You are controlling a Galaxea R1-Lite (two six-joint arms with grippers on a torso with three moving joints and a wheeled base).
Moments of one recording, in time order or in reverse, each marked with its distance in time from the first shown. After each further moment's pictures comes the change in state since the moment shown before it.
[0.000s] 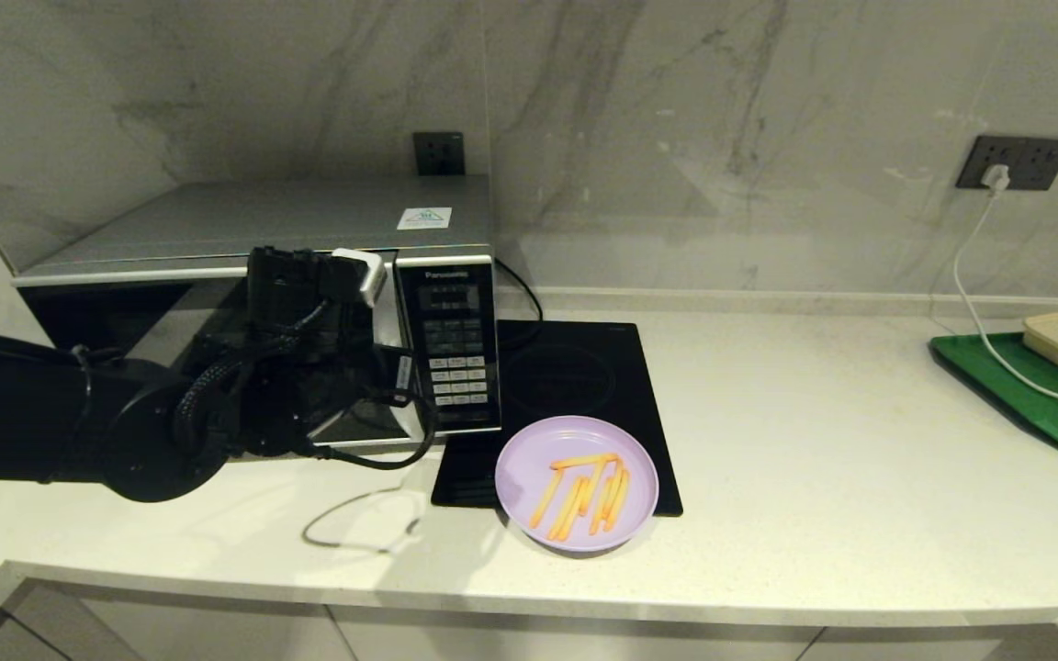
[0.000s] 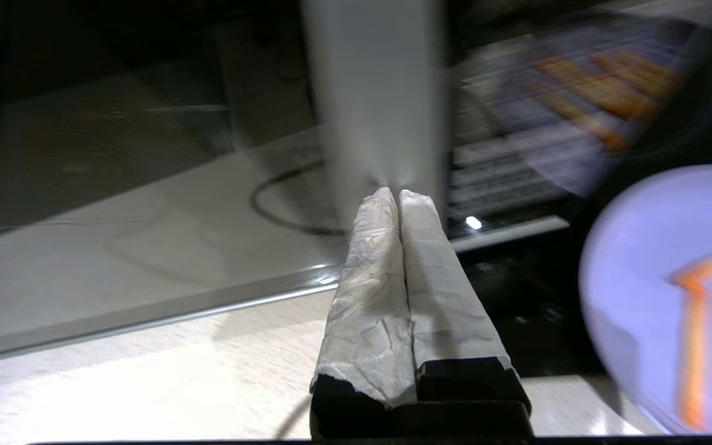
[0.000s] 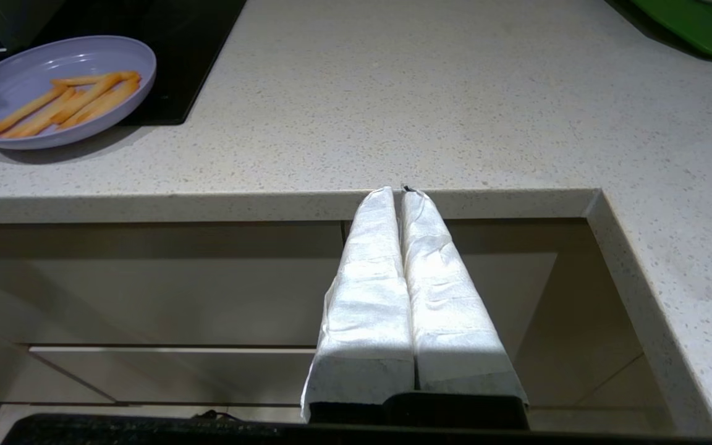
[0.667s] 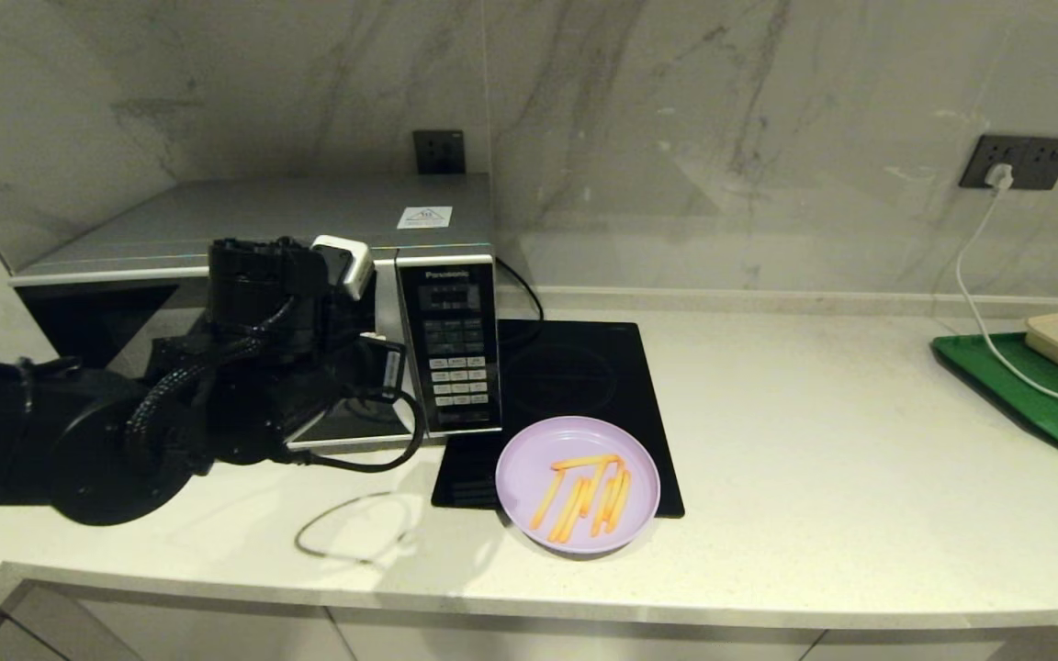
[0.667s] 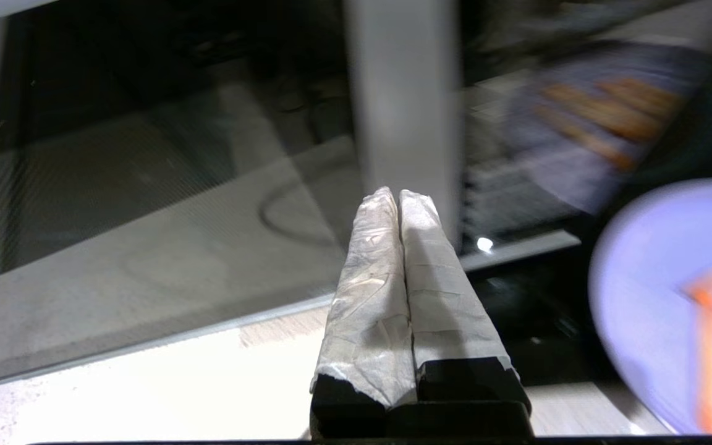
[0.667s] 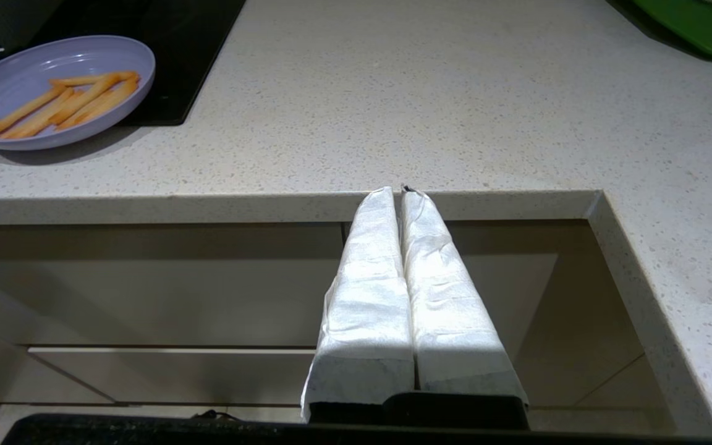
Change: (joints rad) left arm -0.037 -0.081 0.069 -0.051 -0.002 0.051; right arm 0.000 0.000 0.000 0.000 0.000 0.000
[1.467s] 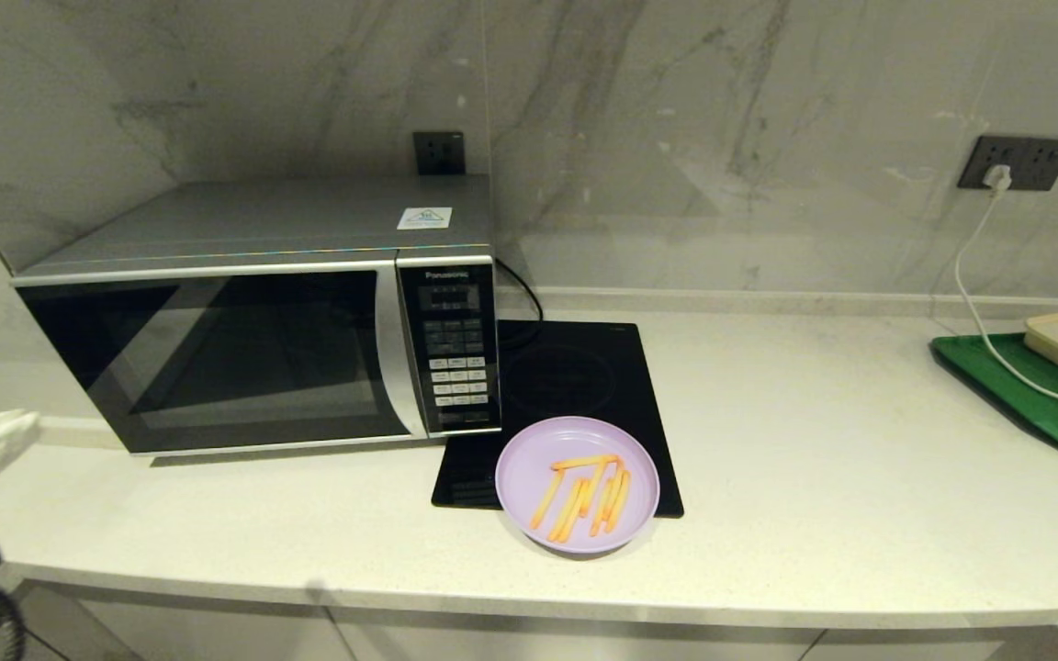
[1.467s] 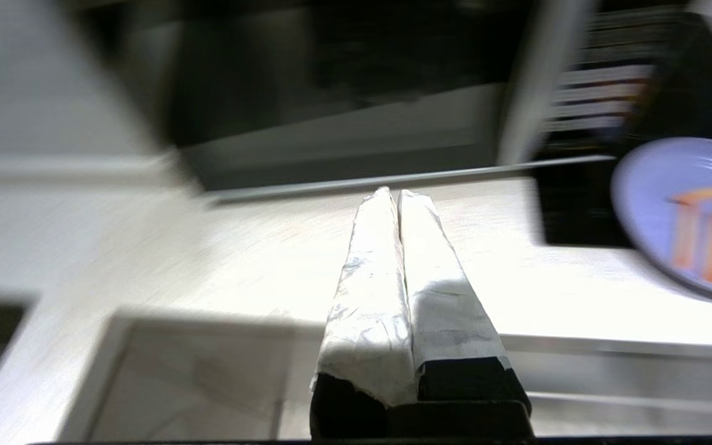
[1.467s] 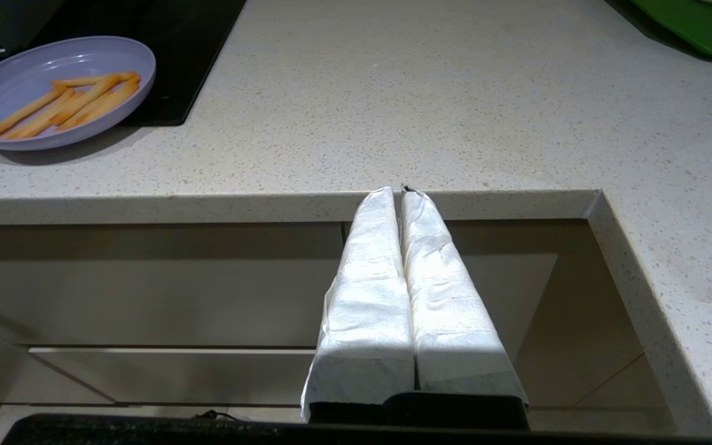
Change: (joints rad) left arm 0.046 -0.876 0.297 0.480 0.141 -0.100; right arm 0.000 0.000 0.000 0.000 0.000 0.000
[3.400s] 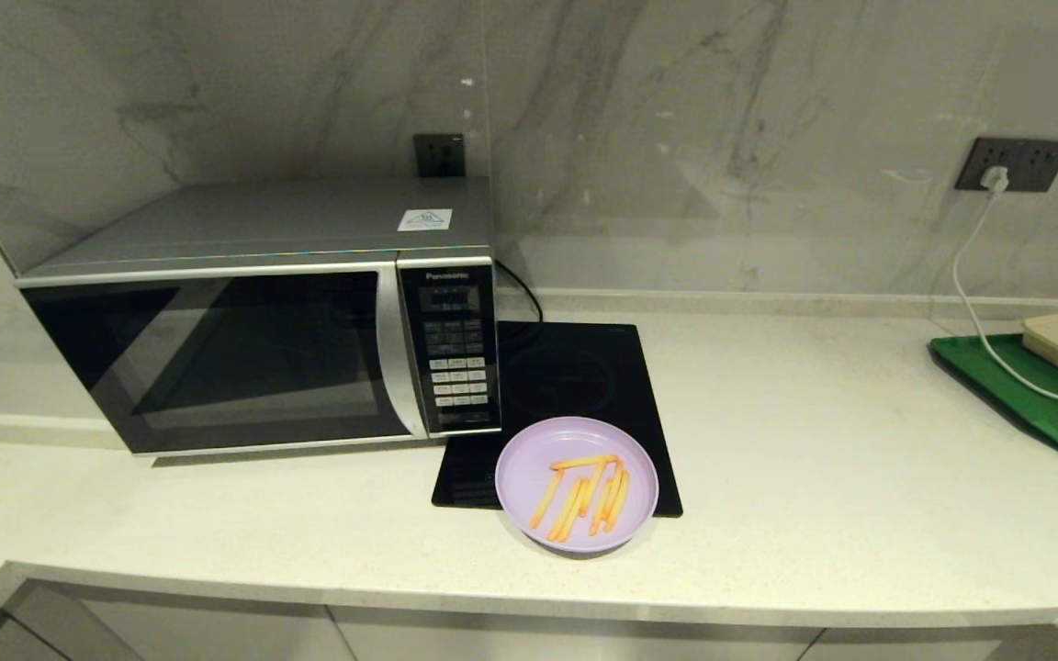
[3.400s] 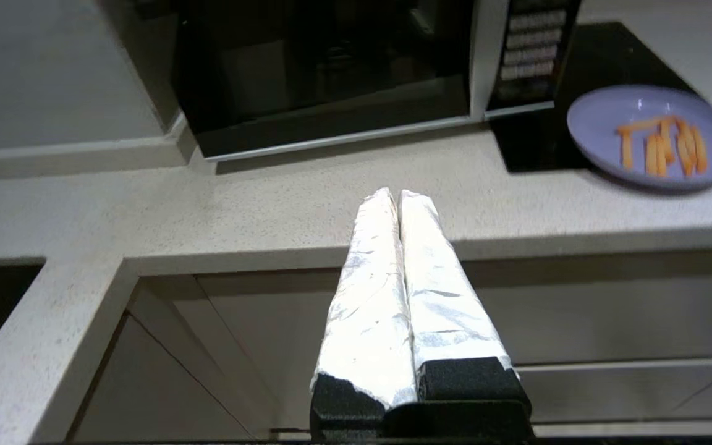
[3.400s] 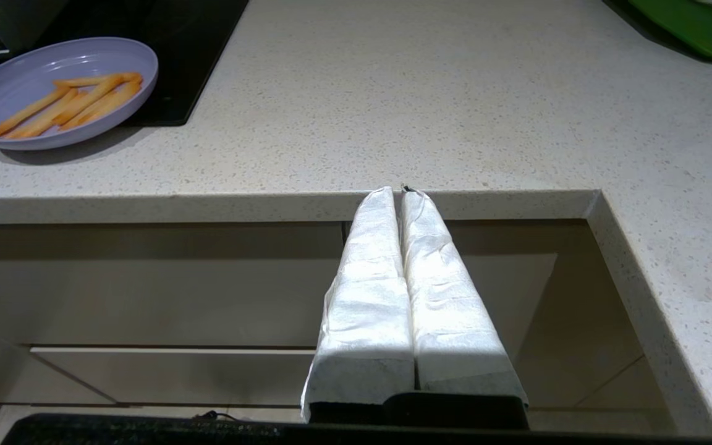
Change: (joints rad) left arm 0.432 -0.686 0.220 0.299 -0.557 0.138; right arm 0.000 0.000 0.000 0.000 0.000 0.000
